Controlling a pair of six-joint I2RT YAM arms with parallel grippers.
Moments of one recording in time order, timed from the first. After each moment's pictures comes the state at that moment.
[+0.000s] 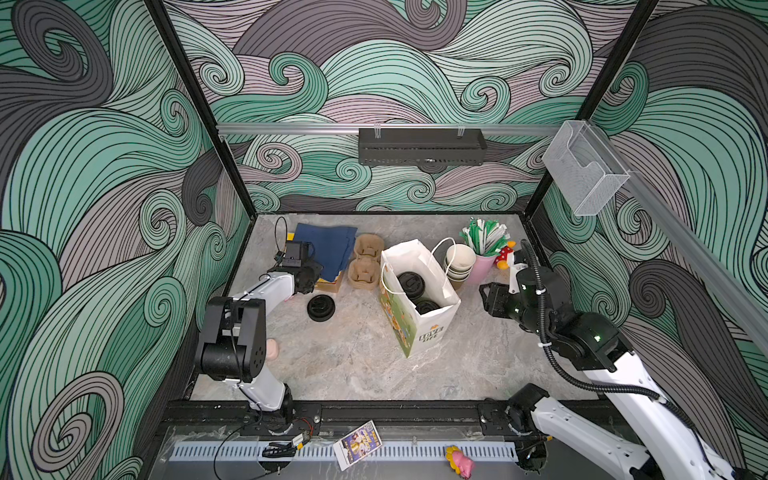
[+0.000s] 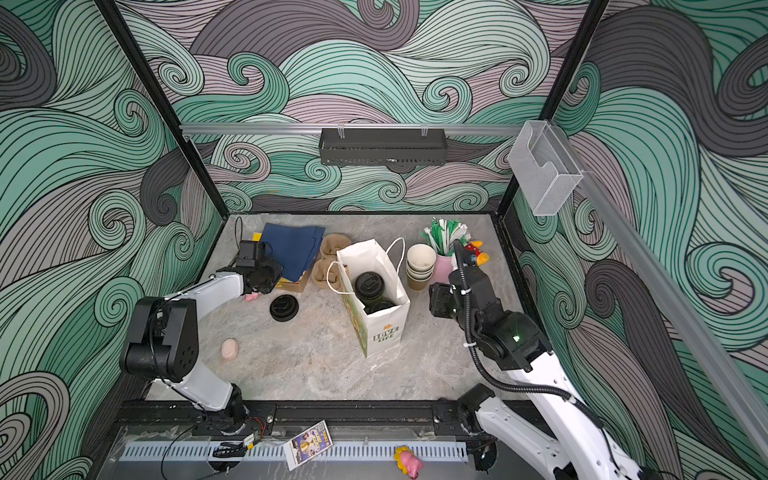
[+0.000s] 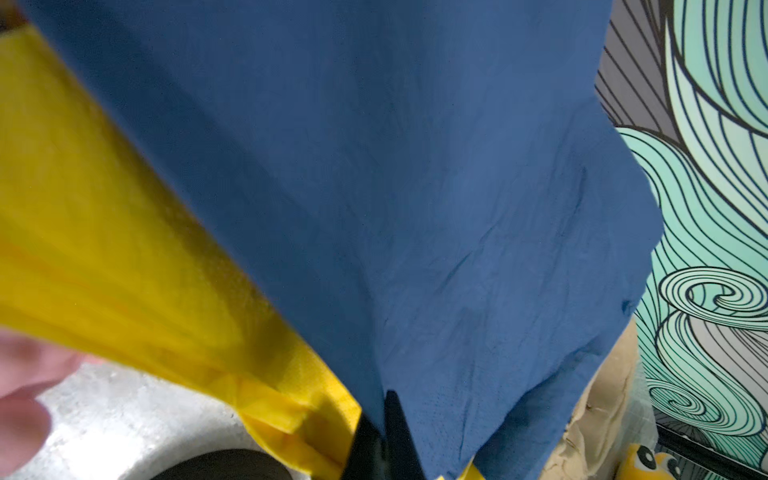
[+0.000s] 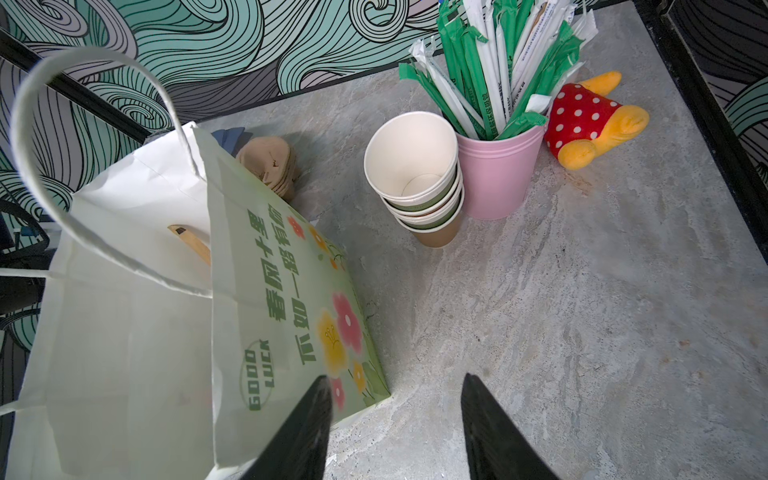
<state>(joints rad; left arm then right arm) -0.06 1.62 0.93 -0.21 0.02 -1.04 0.55 0.81 1.08 -0.96 0.22 0.54</state>
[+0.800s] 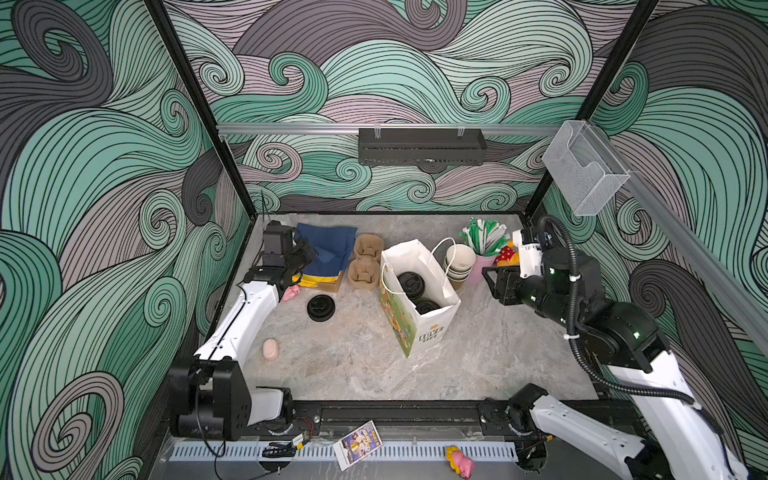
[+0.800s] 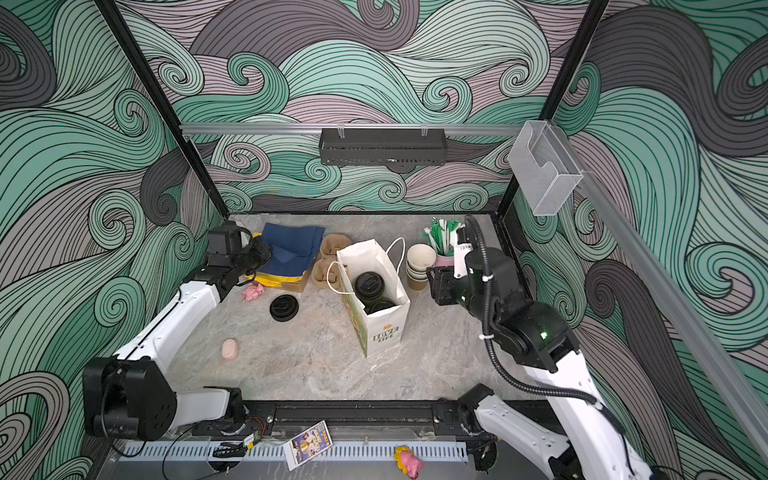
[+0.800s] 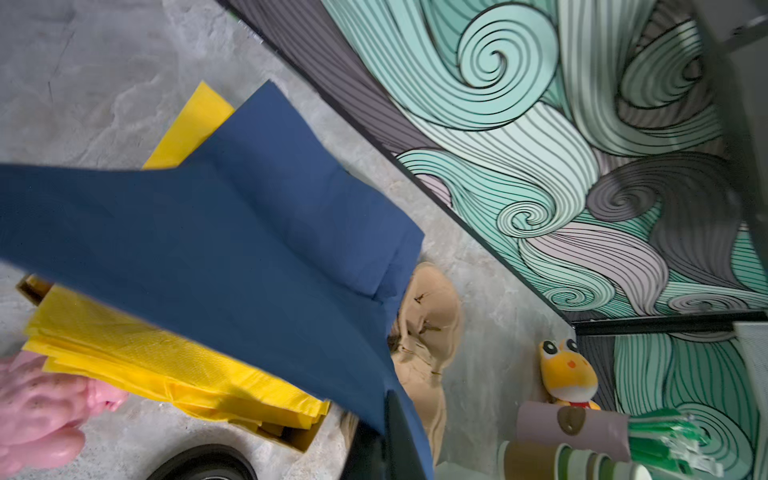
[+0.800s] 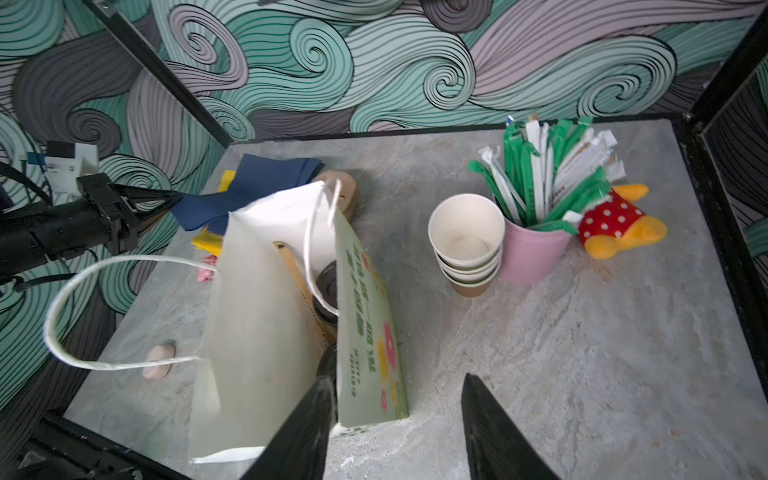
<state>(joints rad) -0.05 1.27 1.00 -0.27 0.13 -0.71 0.57 0.94 1.43 -1.04 0.11 0.32</state>
